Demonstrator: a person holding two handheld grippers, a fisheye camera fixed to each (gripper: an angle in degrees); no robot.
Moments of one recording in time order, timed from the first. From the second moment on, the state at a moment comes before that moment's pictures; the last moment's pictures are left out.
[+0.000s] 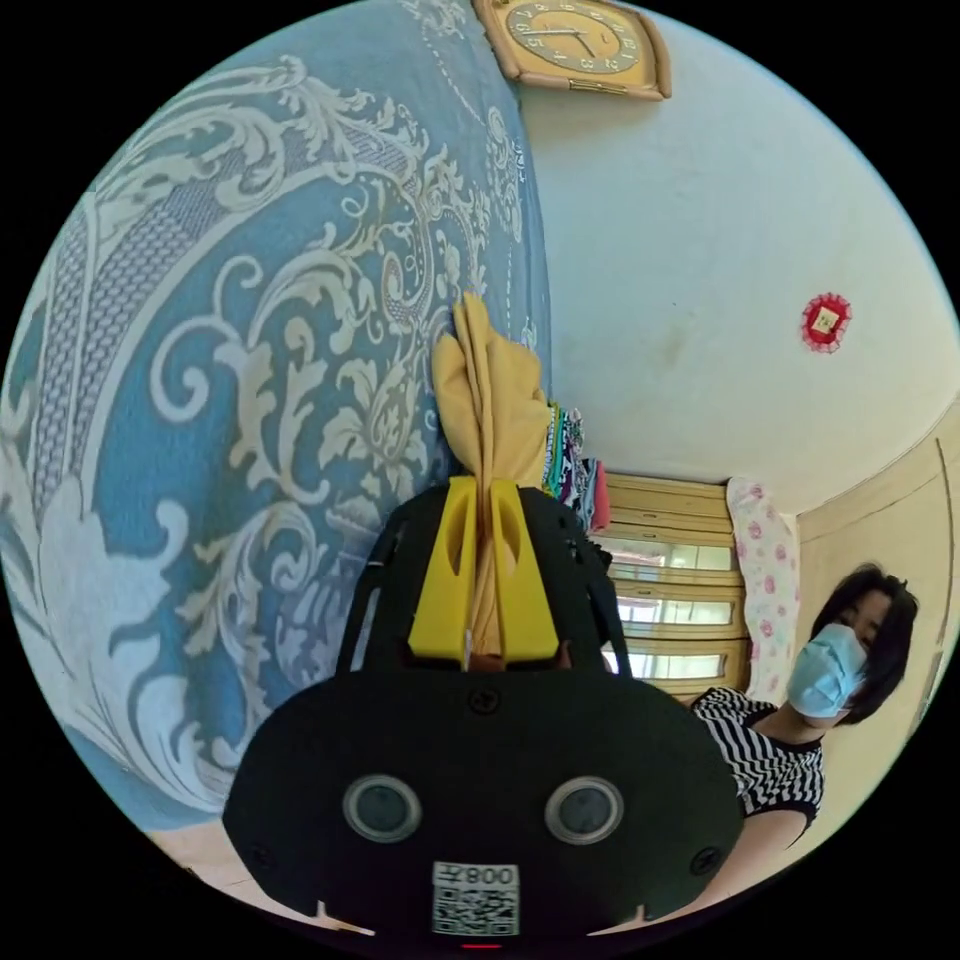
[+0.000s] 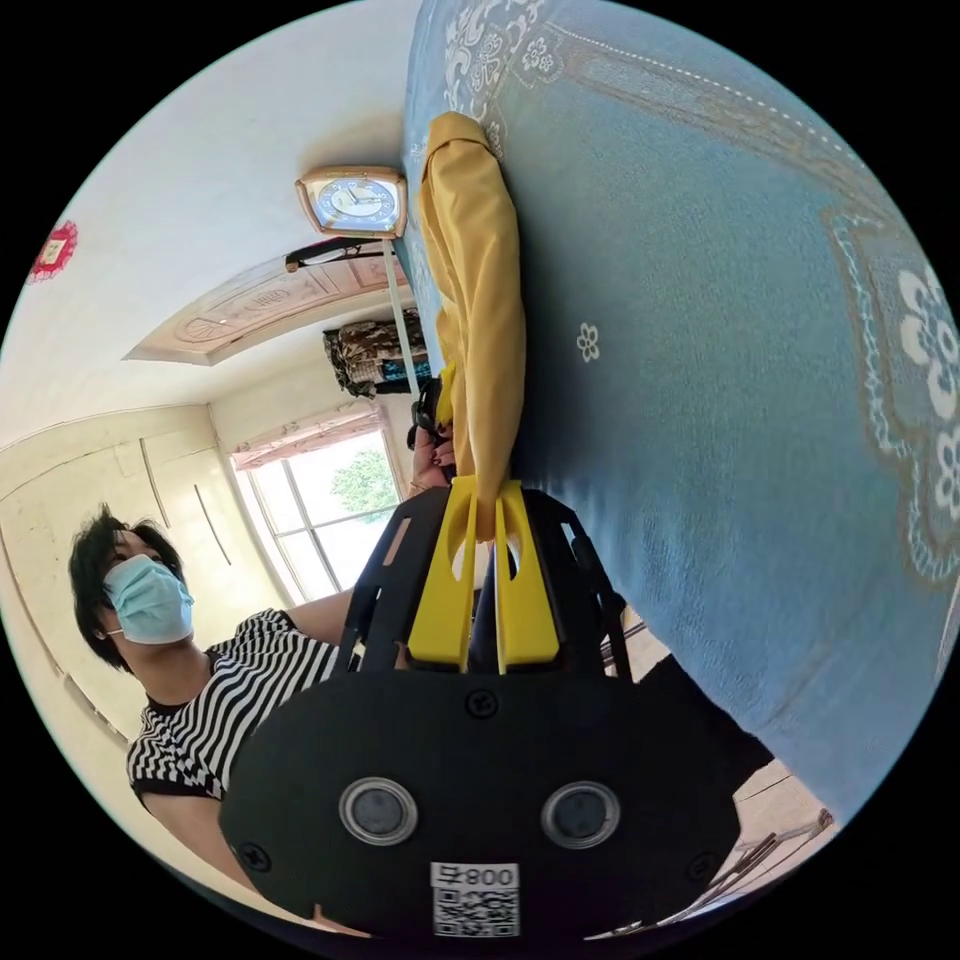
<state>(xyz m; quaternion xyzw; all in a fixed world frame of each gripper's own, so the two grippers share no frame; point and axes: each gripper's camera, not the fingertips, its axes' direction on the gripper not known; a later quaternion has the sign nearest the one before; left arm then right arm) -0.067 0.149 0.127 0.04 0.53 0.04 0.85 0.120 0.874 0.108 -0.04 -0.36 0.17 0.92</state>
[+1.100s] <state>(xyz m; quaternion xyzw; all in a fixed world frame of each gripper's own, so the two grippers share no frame) 0.112 0.329 0.031 0.04 0.63 0.15 0.76 -0.126 1.170 -0.310 0.18 -0.38 0.05 0.91</state>
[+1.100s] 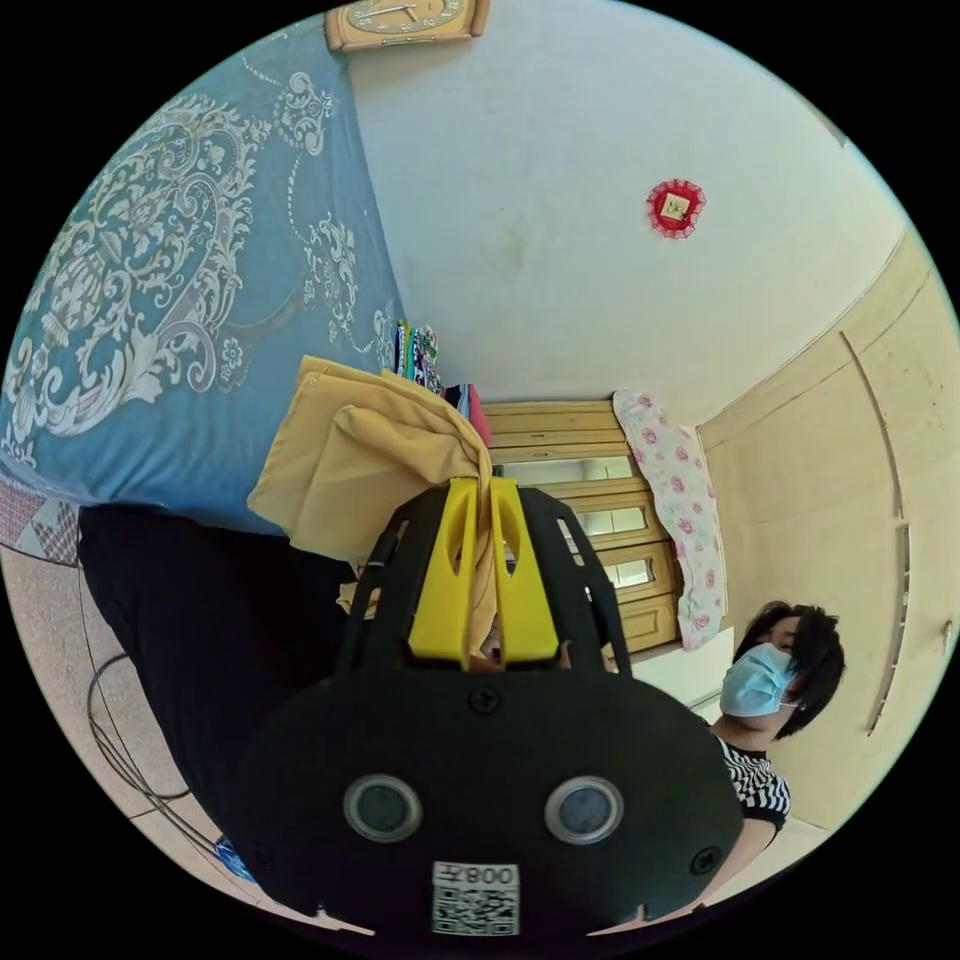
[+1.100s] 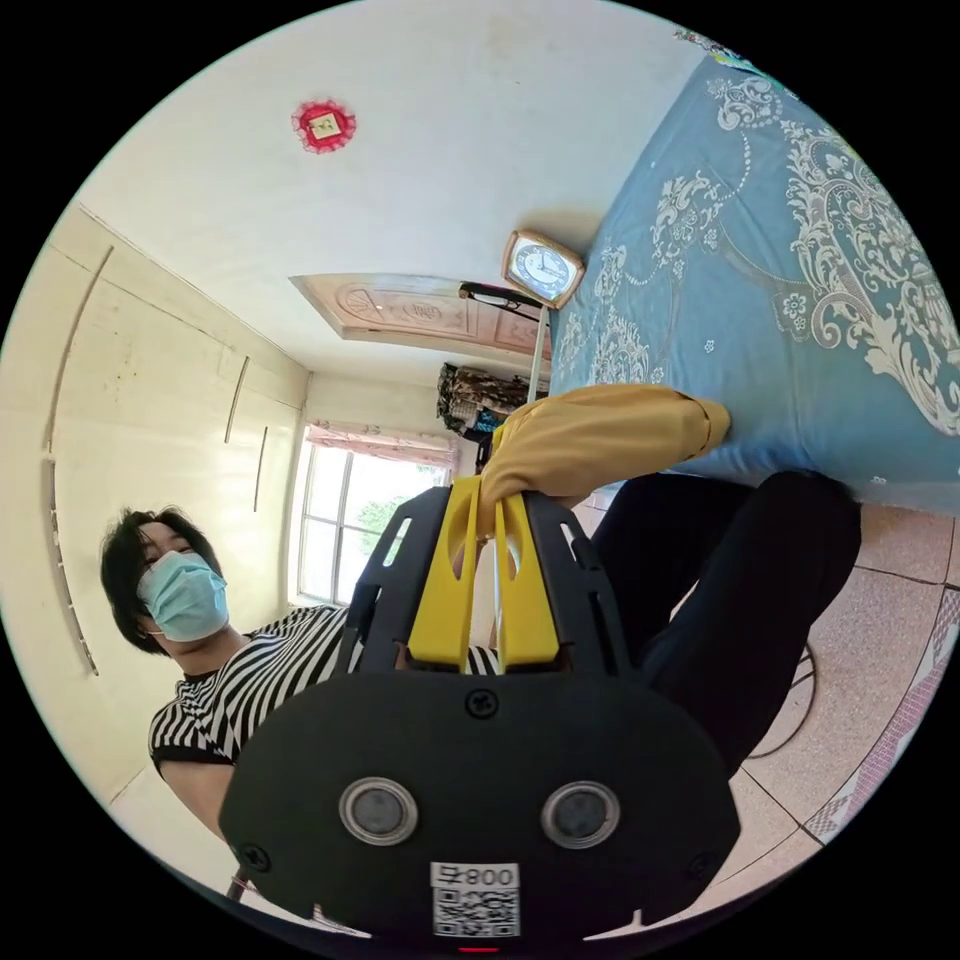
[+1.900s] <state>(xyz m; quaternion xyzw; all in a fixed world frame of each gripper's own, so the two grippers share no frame) 0.467 0.228 0.092 -0.07 0.62 0.19 0.75 -0.084 1.154 -0.610 0.30 -0.39 0.11 0.86</state>
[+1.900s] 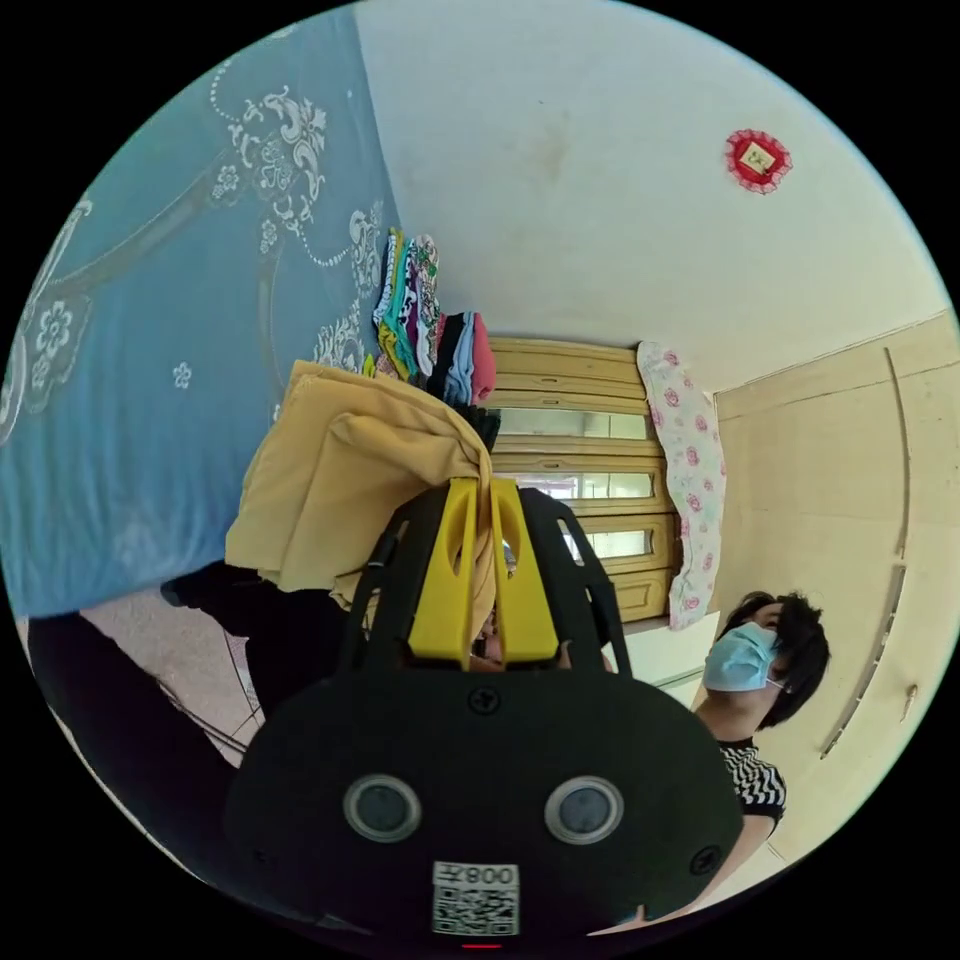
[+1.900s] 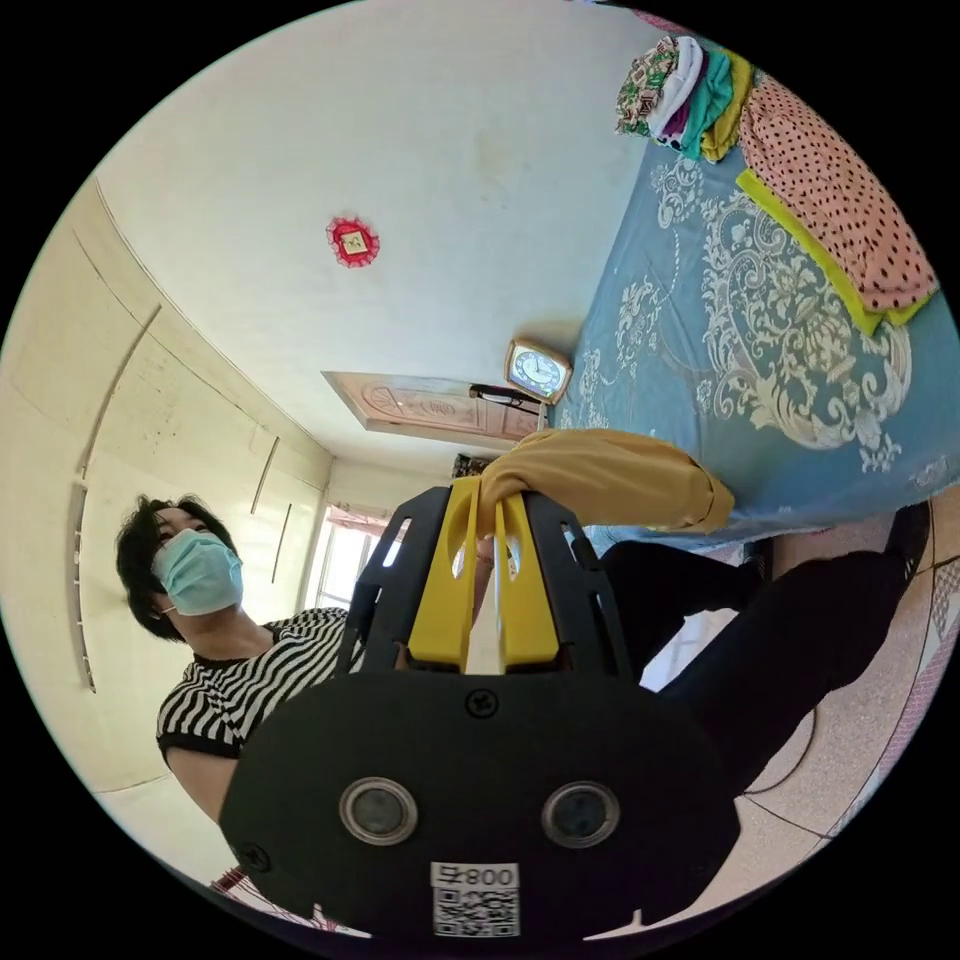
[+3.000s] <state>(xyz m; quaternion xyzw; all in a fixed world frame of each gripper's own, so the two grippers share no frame) 1.216 -0.141 0.214 -0.13 0.49 0.28 0.82 0.233 0.754 -1.082 0.28 -0.16 0.25 0.91</state>
